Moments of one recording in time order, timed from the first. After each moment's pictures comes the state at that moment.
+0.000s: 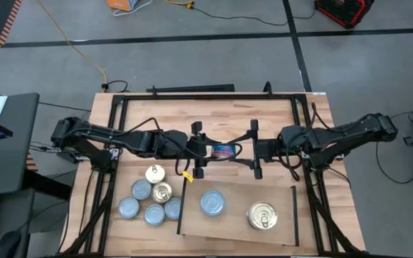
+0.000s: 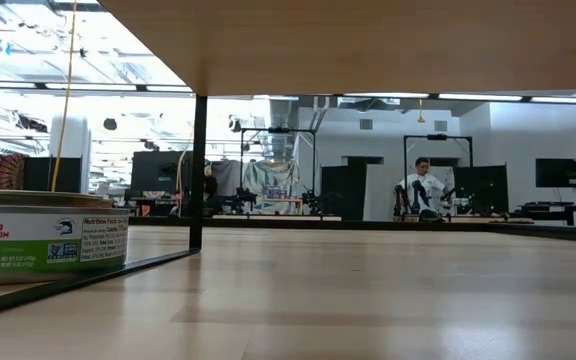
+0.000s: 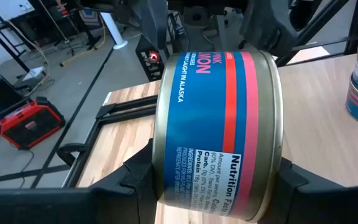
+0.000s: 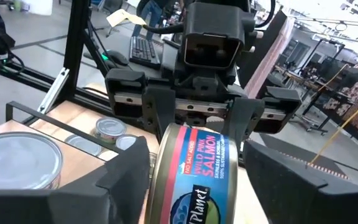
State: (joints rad) left arm -0.15 1.51 1.32 -0.06 -0.30 0.23; right arm 0.21 1.10 0.93 0.10 0.19 -0.38
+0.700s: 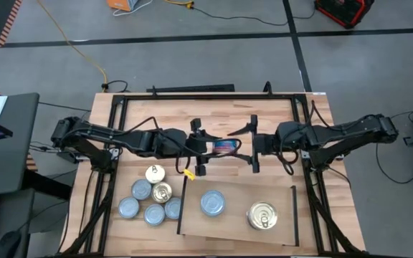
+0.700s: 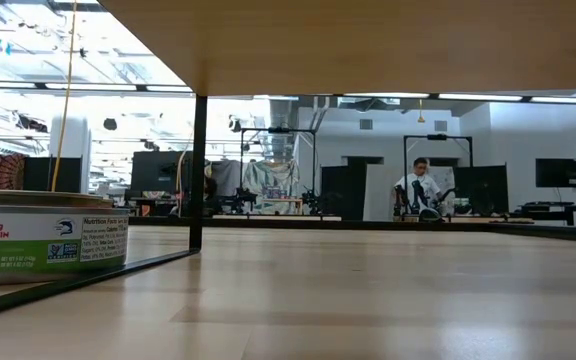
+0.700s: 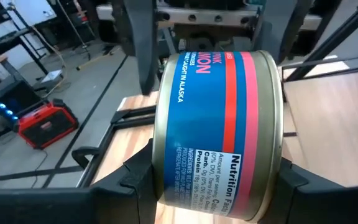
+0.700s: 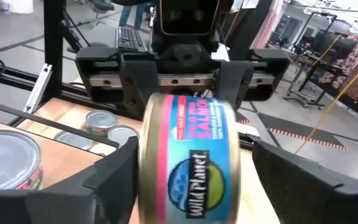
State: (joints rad) left arm -0.14 1.51 1.32 -0.01 -0.35 0.22; right arm 0.14 1.10 0.93 0.06 0.18 -0.29
